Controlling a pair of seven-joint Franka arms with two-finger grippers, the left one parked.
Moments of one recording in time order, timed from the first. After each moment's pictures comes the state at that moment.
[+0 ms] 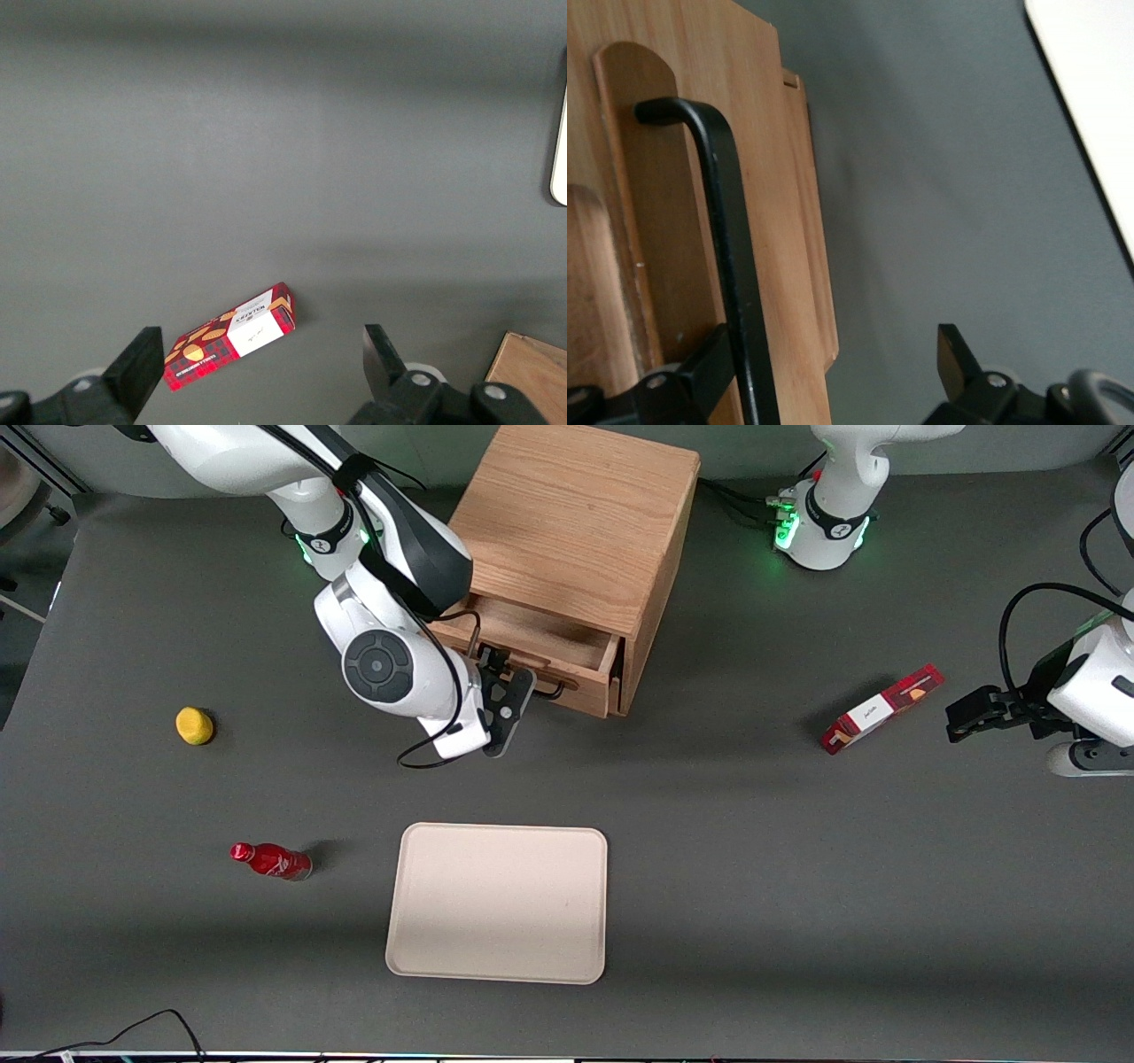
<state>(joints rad) 0.21 0.42 0.44 -1.63 0.13 1.81 -0.49</state>
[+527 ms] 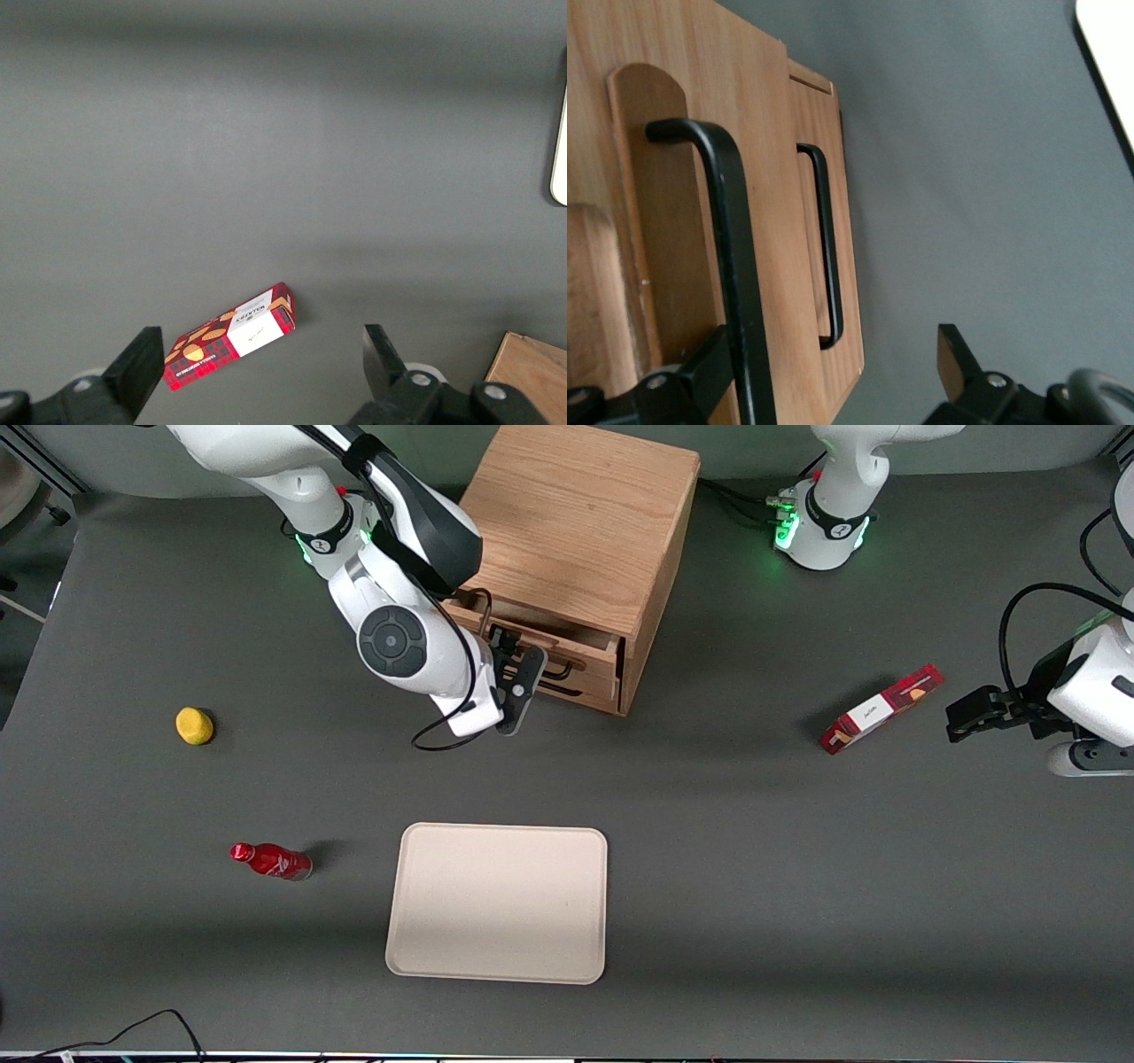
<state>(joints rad) 0.21 0.38 0.48 -1.71 0.17 1.87 -0.49</state>
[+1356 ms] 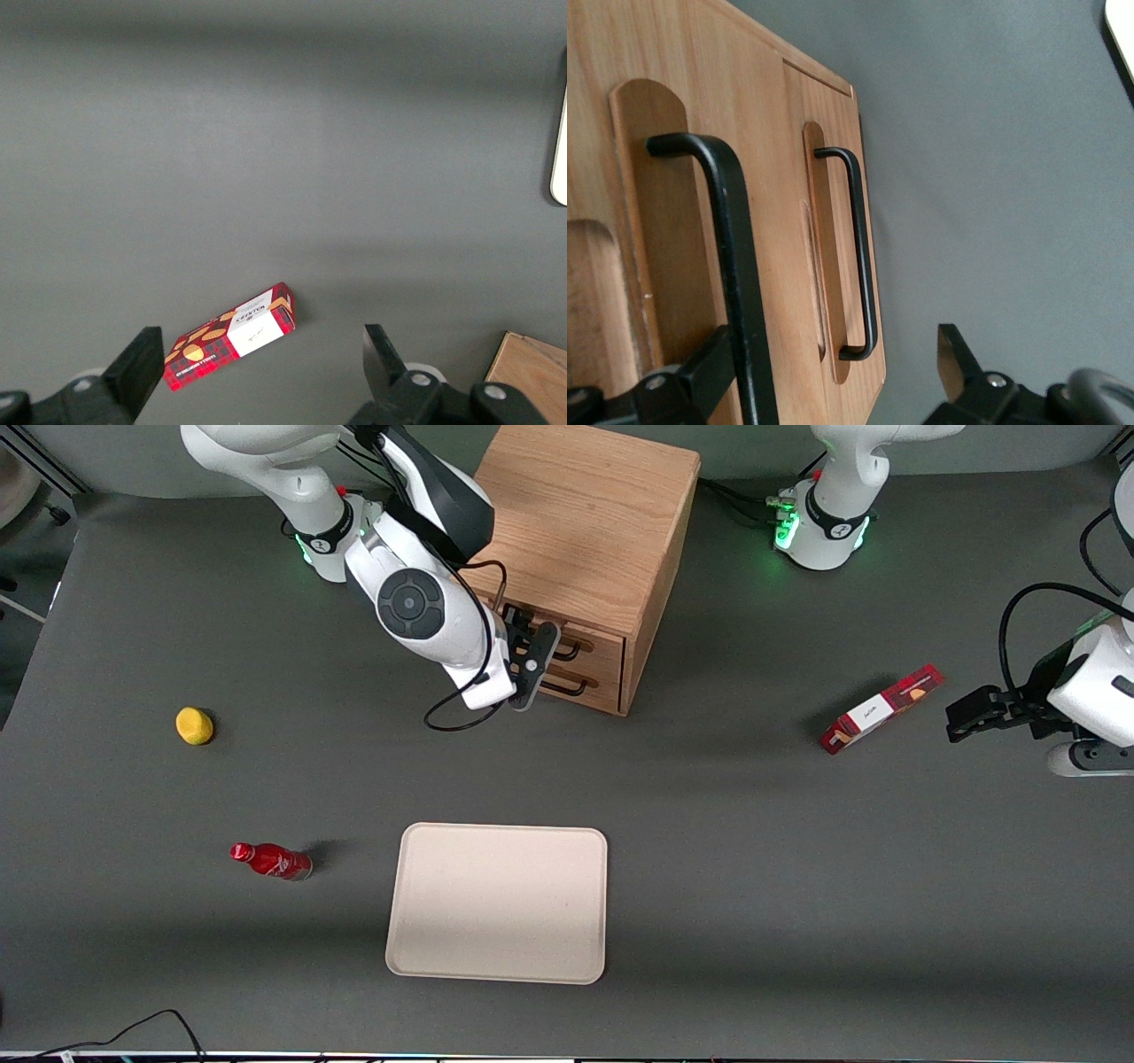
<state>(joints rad) 0.20 0.32 0.52 -1.78 0.17 1.93 -0.44</state>
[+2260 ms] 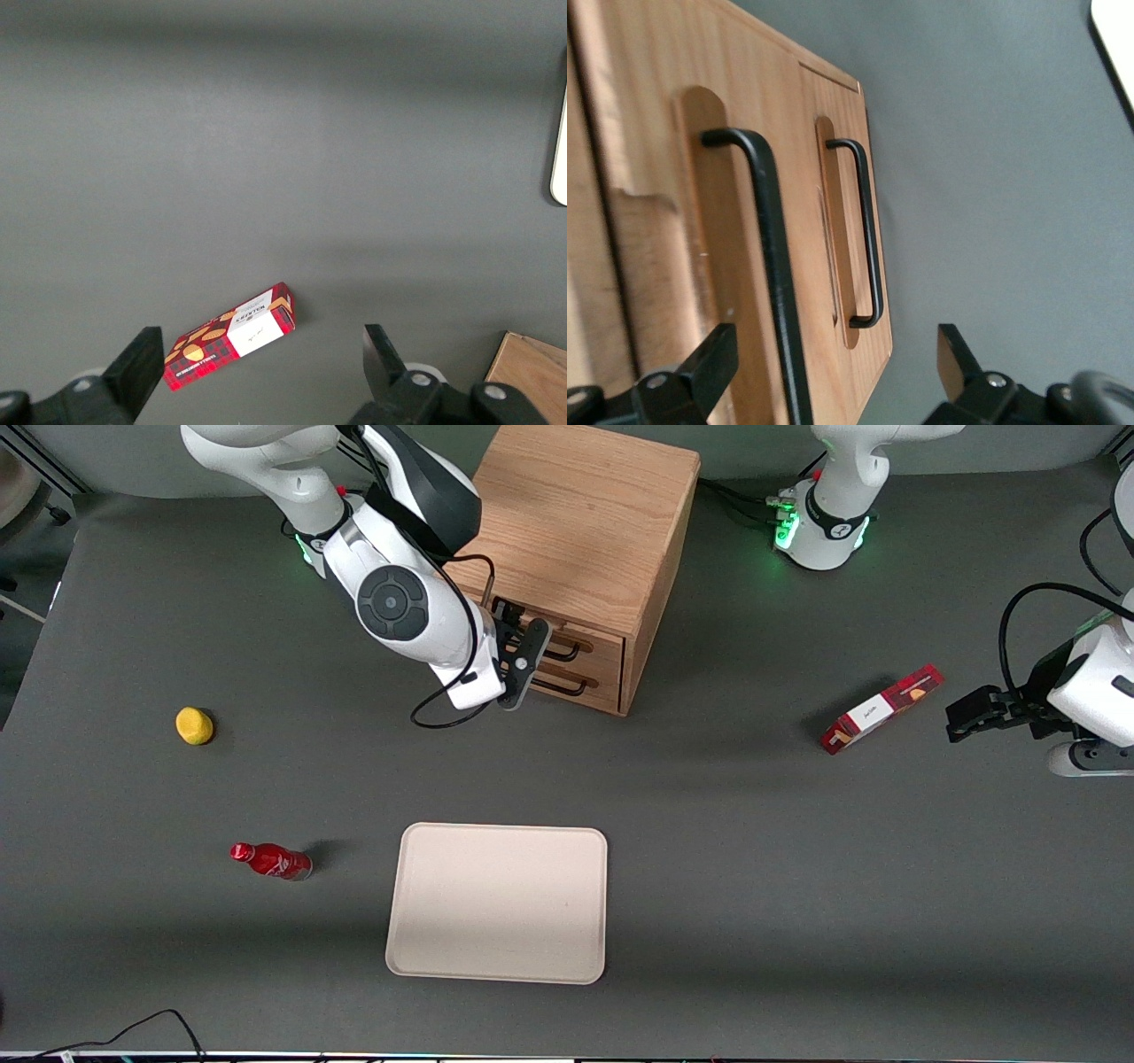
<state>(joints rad) 0.18 0.32 0.53 -1.68 0.18 1.80 -0.43</state>
